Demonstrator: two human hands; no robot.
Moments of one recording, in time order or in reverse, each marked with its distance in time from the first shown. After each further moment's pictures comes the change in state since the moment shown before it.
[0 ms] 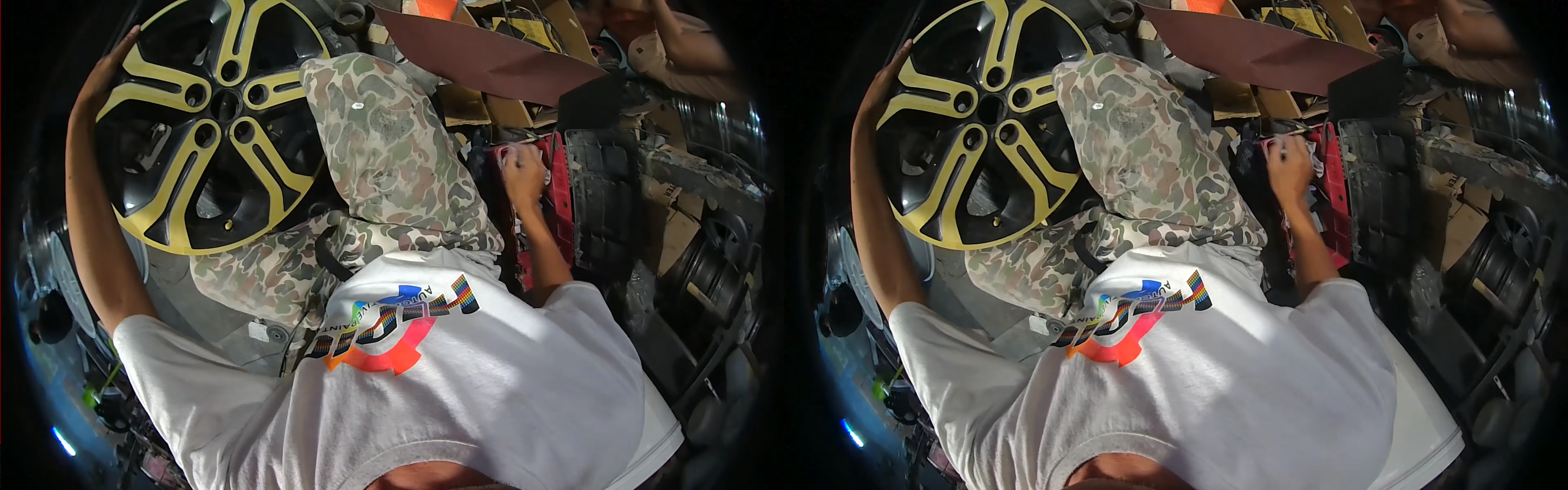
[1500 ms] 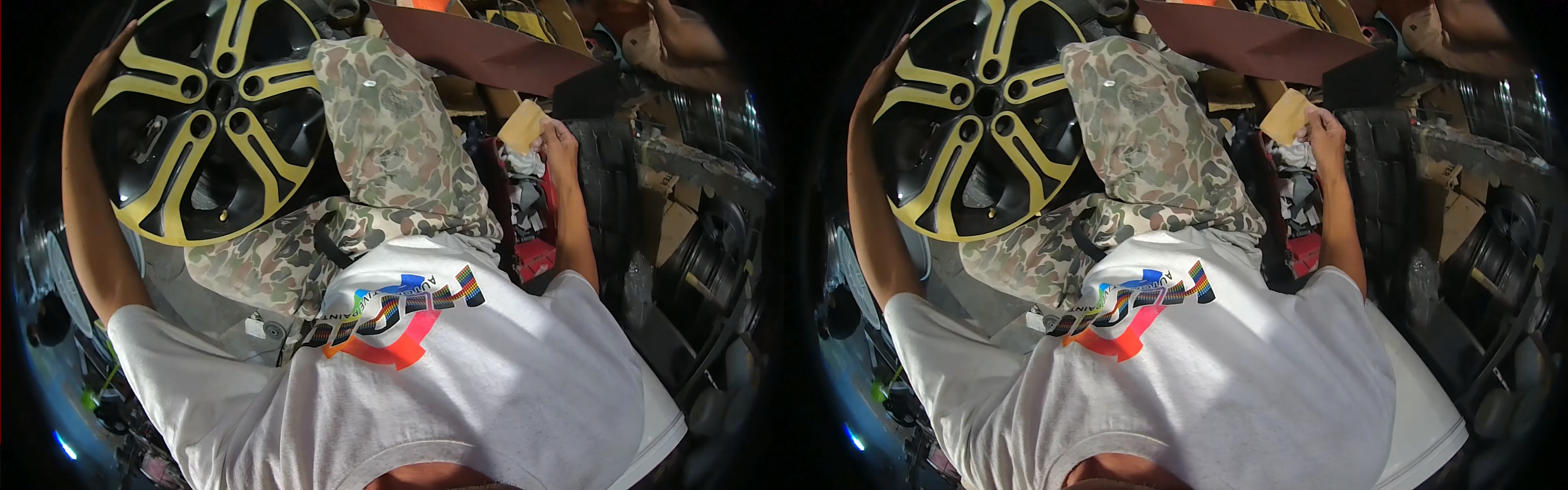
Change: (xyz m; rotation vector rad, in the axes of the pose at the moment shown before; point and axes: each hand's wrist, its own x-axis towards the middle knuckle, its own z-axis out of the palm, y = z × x) left_hand -0.003 -0.020 -0.011 -0.034 -0.011 0.018; right_hand 0.049 0.023 -0.058 0.813 -0.225 0.453
